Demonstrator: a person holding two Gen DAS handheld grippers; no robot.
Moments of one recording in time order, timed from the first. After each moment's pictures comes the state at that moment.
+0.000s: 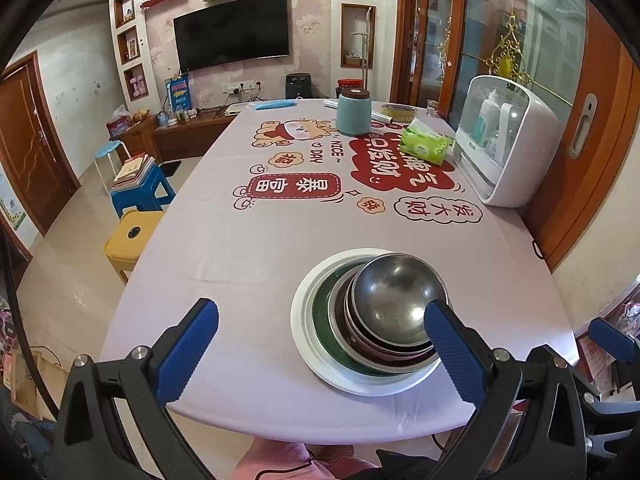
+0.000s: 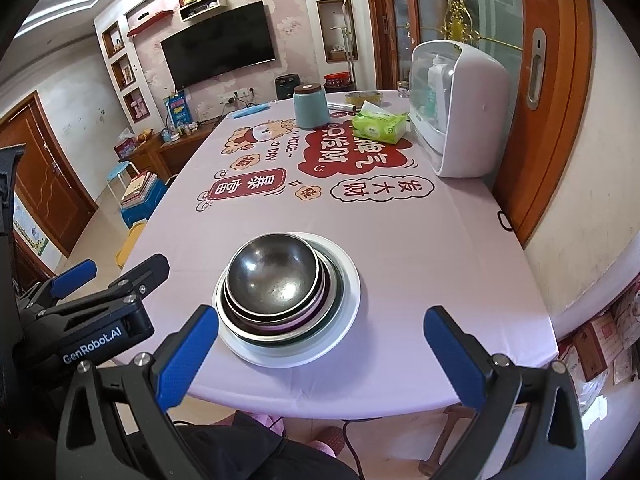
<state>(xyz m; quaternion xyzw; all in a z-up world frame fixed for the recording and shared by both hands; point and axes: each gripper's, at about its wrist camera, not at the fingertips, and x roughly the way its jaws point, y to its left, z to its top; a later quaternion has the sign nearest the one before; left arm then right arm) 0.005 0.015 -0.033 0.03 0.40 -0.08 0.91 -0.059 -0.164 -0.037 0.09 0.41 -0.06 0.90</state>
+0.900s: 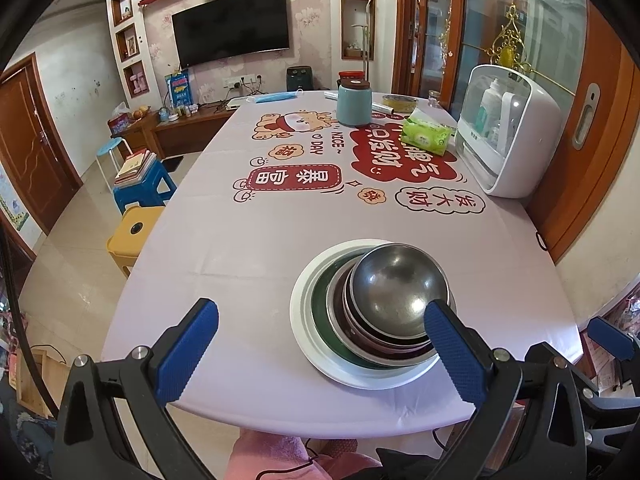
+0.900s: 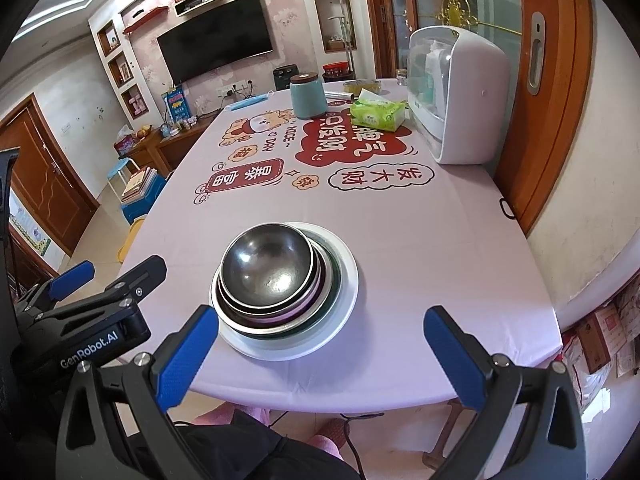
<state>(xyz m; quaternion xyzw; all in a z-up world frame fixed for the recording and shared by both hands) 0.007 0.011 -0.038 0.03 0.41 -0.08 0.91 -0.055 -0.171 -0.046 0.10 0.43 -0.05 0.90</state>
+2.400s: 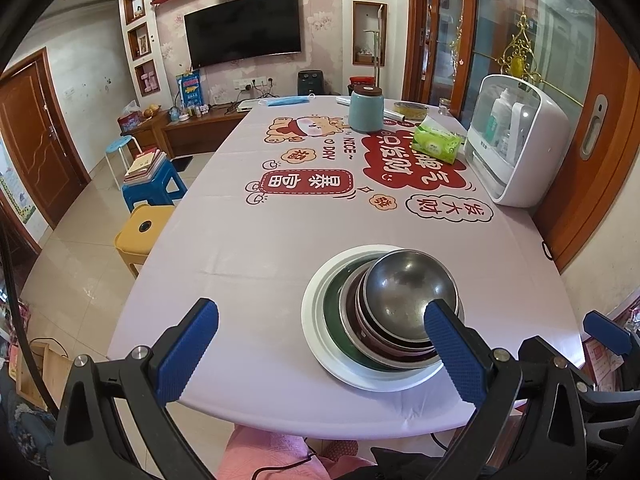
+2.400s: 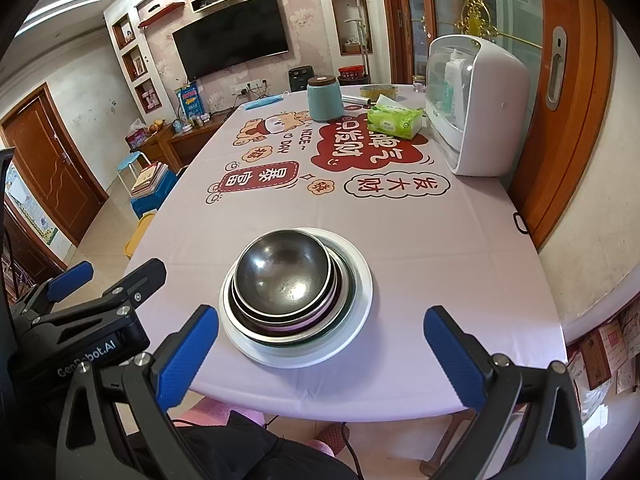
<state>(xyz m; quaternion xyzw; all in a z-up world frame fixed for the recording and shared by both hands) 0.005 0.017 -0.034 0.03 0.40 -0.06 0.91 -0.044 -0.164 -0.042 0.09 0.43 -0.03 0.90</state>
